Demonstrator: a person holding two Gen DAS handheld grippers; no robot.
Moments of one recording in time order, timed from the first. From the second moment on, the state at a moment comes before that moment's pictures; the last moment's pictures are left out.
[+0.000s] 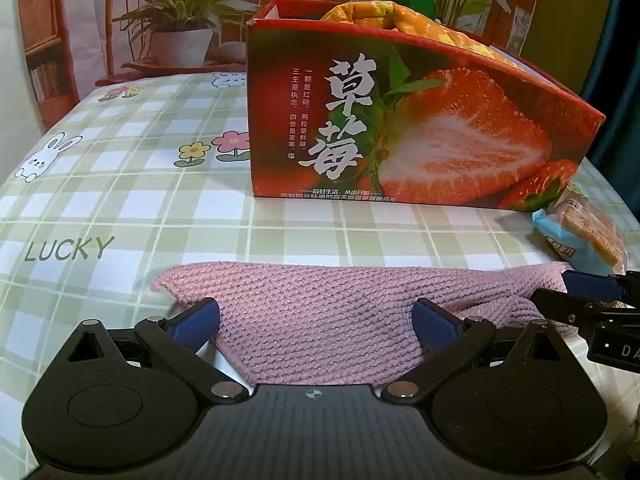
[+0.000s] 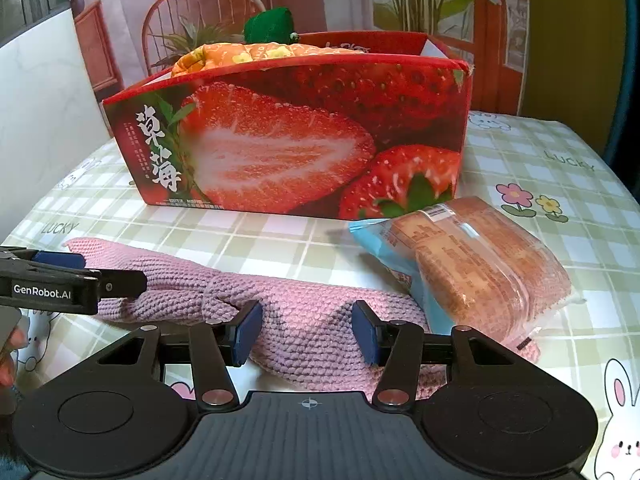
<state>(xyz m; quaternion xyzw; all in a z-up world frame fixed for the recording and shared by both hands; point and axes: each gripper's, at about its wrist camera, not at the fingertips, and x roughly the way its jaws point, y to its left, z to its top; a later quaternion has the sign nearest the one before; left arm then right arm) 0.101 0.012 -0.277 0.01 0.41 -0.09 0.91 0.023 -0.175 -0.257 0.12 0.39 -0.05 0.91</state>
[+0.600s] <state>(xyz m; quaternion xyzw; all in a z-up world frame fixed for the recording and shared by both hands) 0.097 0.015 -0.271 0.01 0.41 -0.11 0.91 0.044 -0.165 -0.259 0.11 0.39 -0.04 0.91</state>
